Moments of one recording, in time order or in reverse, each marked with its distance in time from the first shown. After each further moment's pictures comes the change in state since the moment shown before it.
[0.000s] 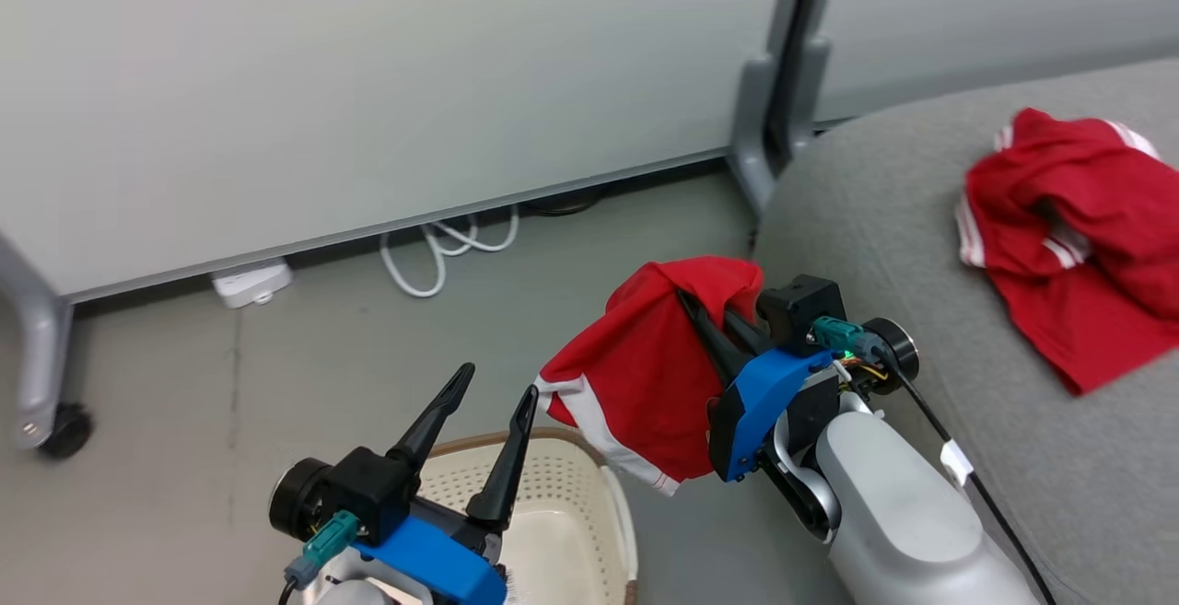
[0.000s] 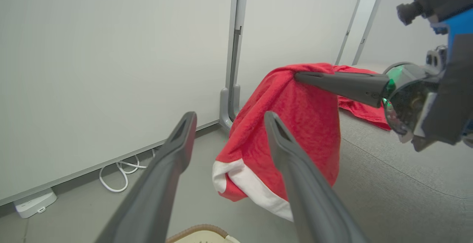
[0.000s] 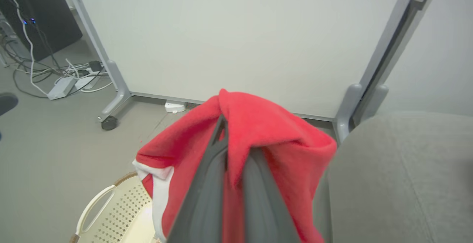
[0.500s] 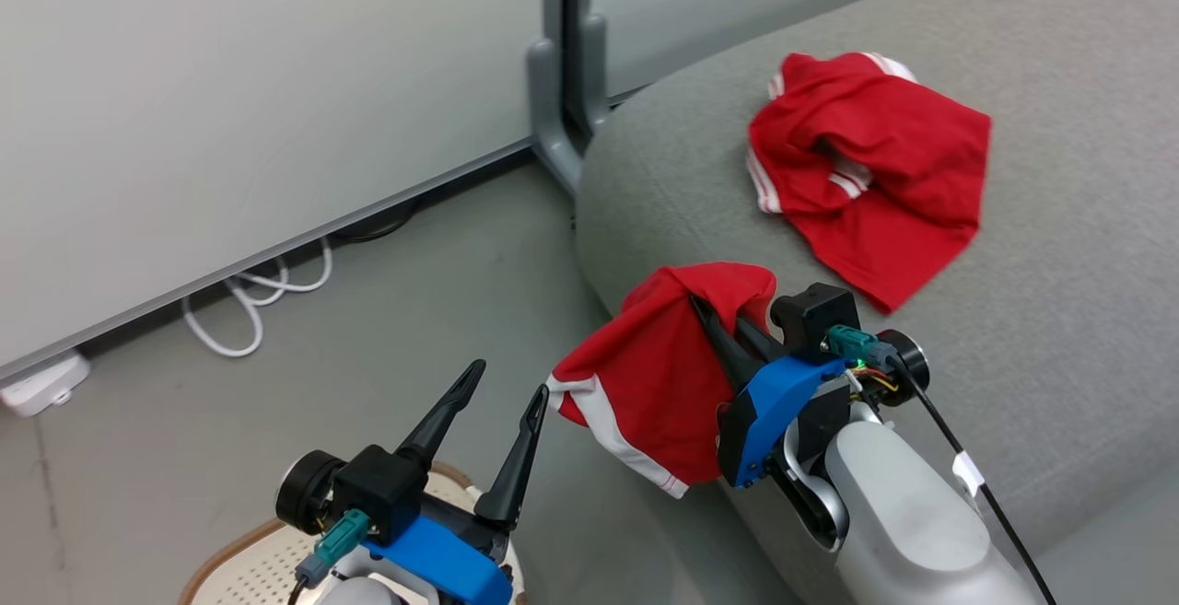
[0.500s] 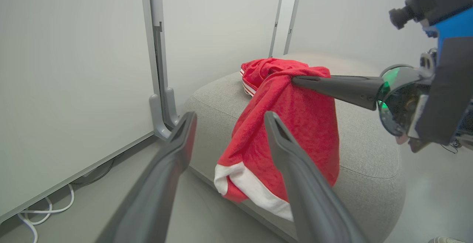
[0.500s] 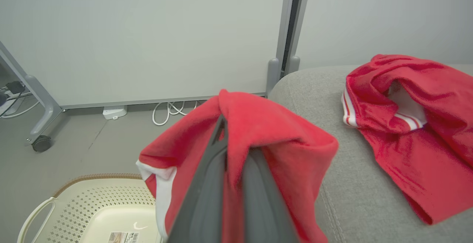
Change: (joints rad) left arm -0.011 -0.001 -0.011 -0.003 0.031 -0.008 0.000; right arm 0.021 0.000 -0.029 -0.001 0.000 0.000 -0.014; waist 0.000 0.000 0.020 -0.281
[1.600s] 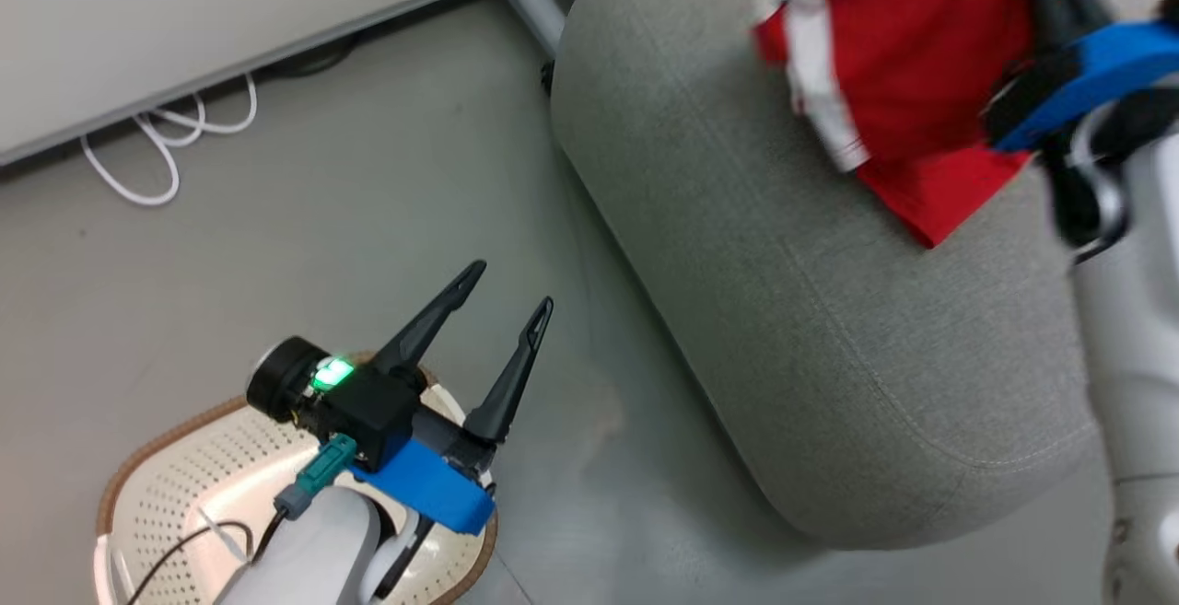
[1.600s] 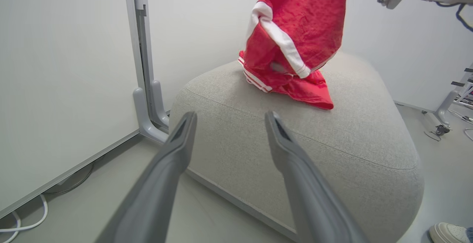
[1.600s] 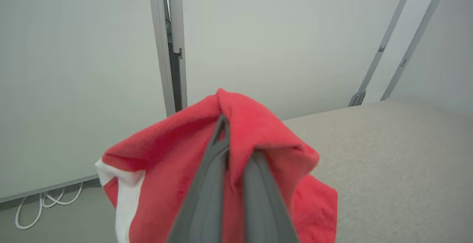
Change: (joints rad) left arm -0.153 0.094 -0.067 -0.063 0.019 -0.001 0.000; right arm -0.352 -0.142 -0.444 -0.040 -0.066 0.000 0.060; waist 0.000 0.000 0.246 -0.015
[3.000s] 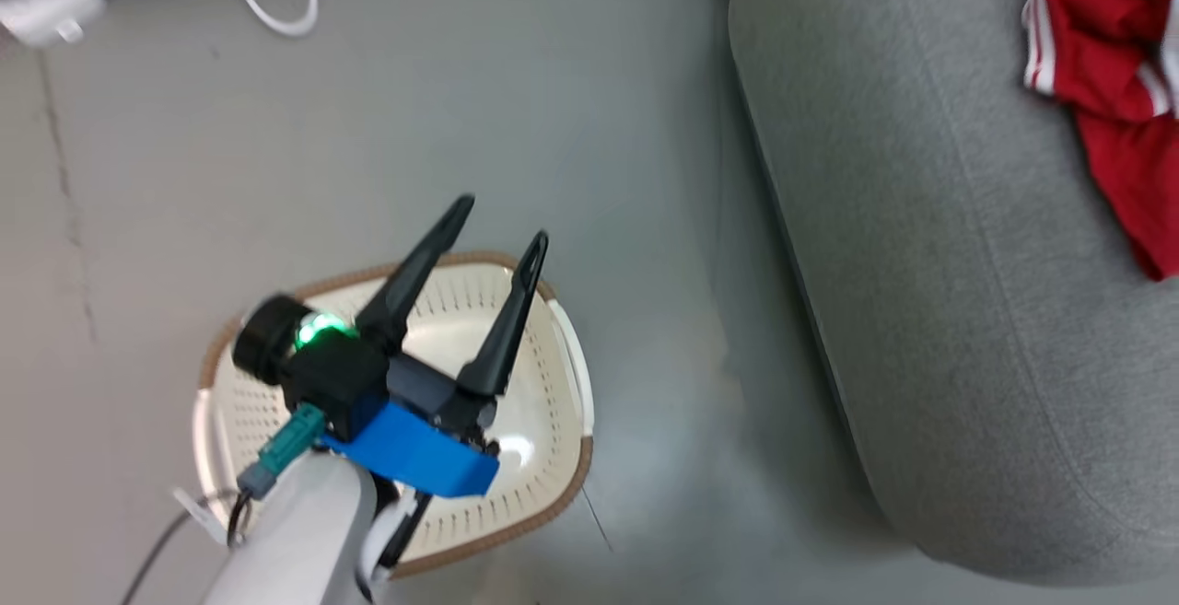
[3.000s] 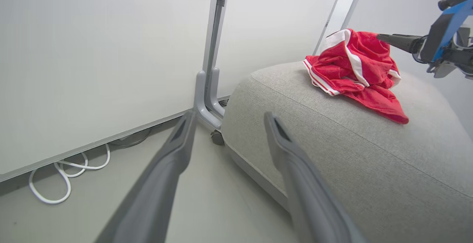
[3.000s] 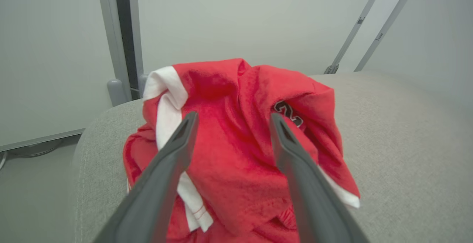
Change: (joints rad) left arm -0.059 -0.025 0.042 -0.085 -0.042 0.003 0.000; right arm 0.093 -0.169 -0.320 0.035 -0.137 0.000 -0.102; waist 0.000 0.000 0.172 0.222
